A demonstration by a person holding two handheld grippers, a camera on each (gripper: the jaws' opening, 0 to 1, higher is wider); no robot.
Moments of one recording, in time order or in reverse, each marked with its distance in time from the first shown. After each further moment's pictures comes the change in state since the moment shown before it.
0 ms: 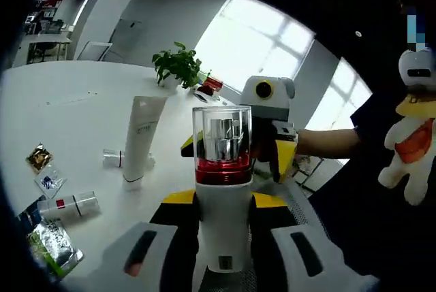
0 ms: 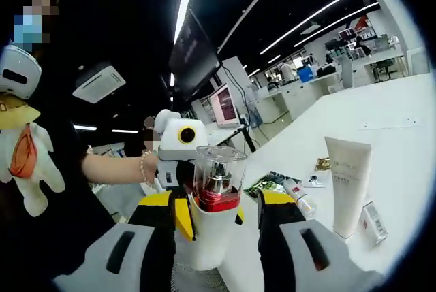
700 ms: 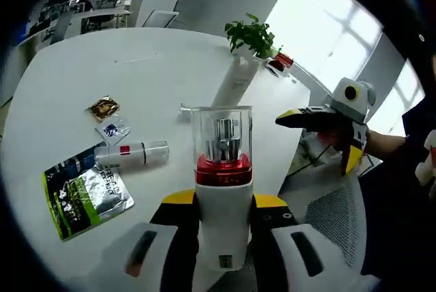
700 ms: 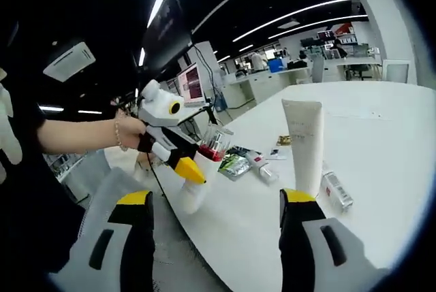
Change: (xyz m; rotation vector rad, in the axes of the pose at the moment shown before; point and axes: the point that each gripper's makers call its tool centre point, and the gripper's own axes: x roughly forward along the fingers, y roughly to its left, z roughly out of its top) left arm -0.032 0.066 -0.040 -0.170 0.150 0.400; right arm -0.040 -0.028 -0.043 -0.055 0.125 -0.216
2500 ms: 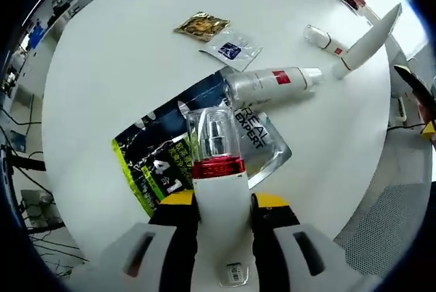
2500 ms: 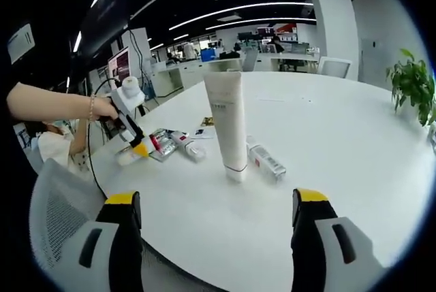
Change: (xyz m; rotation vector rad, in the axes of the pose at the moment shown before) left arm -0.028 0.200 -0.064 -0.041 0.509 0.472; right arm -0.033 -0.059 -0.040 0.024 0.109 -0.513
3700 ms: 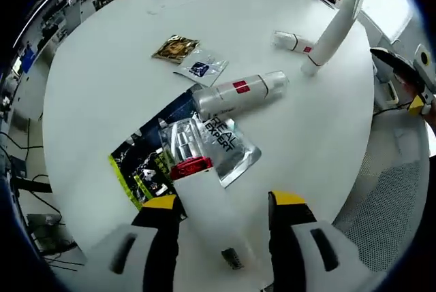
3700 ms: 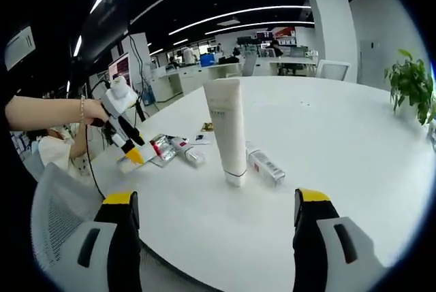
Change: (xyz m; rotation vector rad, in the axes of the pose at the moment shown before) left arm -0.019 -0.029 0.002 0.147 -0.015 -0.002; right arm -0.004 -0.003 0.005 0.014 -0.035 -0.014
